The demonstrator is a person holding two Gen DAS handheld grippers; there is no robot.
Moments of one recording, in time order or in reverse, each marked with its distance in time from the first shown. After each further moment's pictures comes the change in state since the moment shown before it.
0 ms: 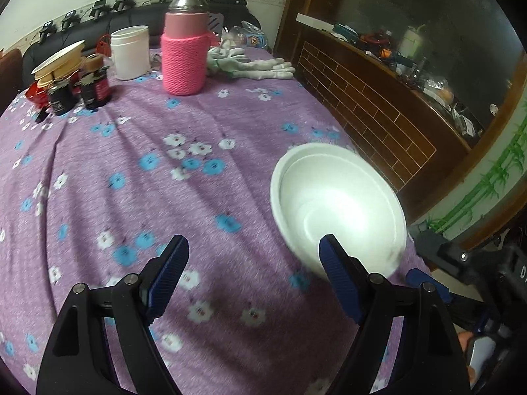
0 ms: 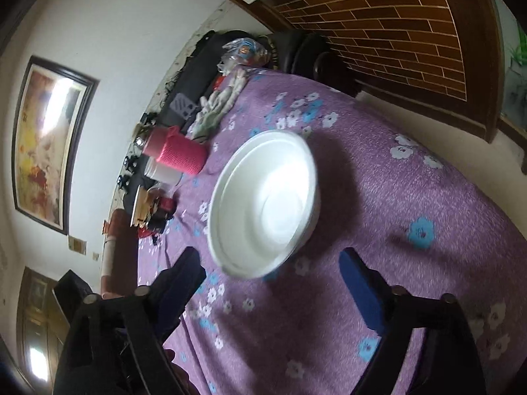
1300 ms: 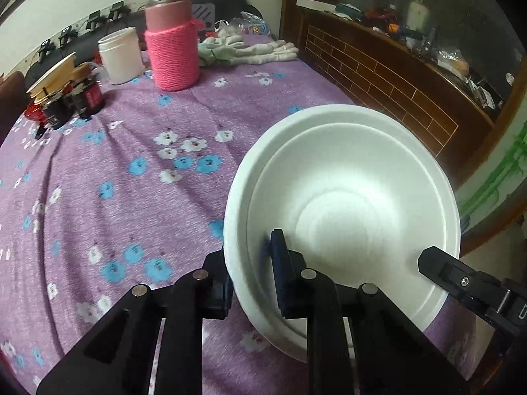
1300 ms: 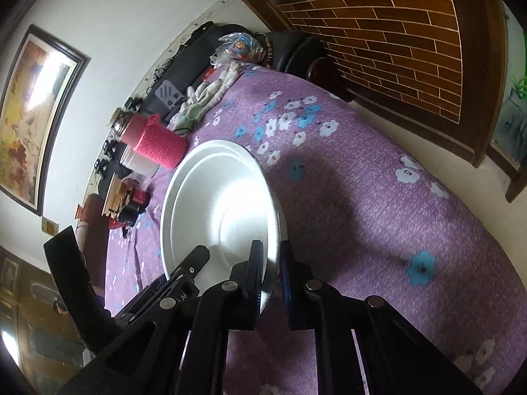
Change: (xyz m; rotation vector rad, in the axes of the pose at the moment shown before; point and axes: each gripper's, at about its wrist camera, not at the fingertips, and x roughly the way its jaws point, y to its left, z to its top) left arm 0.029 -0.016 -0.001 0.077 0.030 0.113; right arm 0.021 0.020 -0.004 -0.131 -0.002 -0.104
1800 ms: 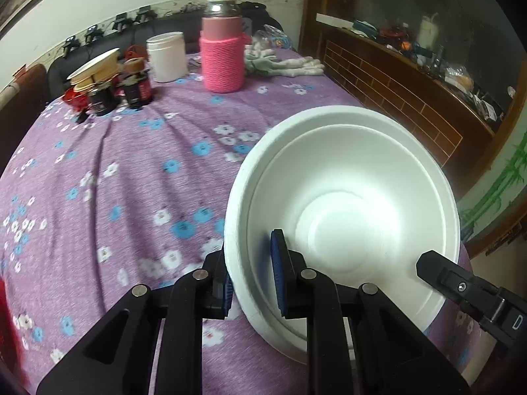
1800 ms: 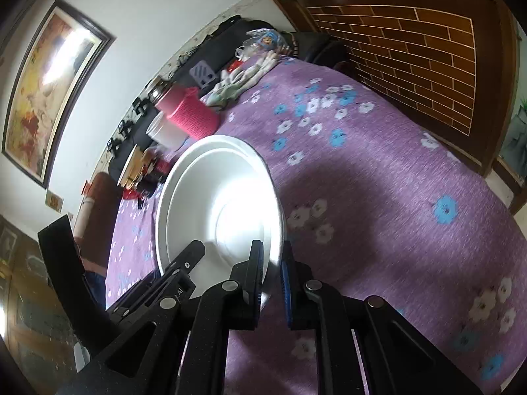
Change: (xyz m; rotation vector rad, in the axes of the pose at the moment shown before) left arm -0.049 0.043 -0.033 -0.051 -0.053 0.050; right arm -0.021 0.045 -0.049 -0.106 -0.001 0.019
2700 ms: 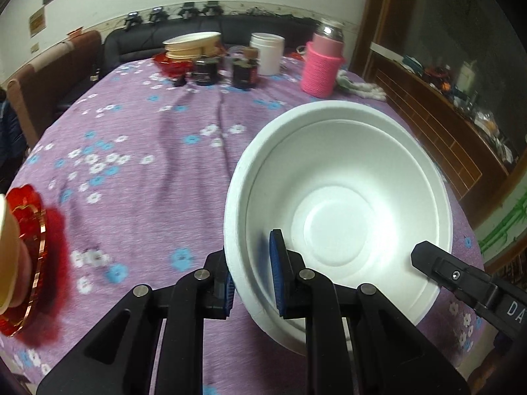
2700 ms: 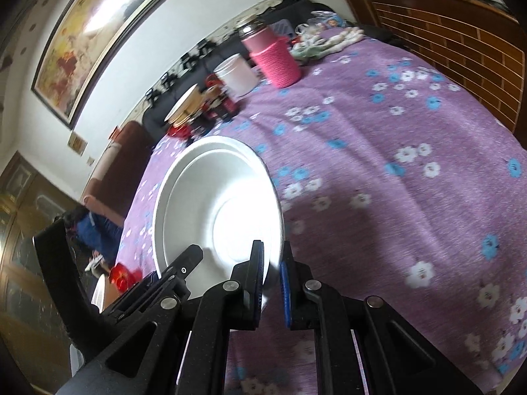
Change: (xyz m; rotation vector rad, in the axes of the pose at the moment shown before) left arm -0.071 0.122 -0.068 -0.194 -0.054 0.092; right arm 0.012 0.103 -0.083 -0.218 0.086 0.101
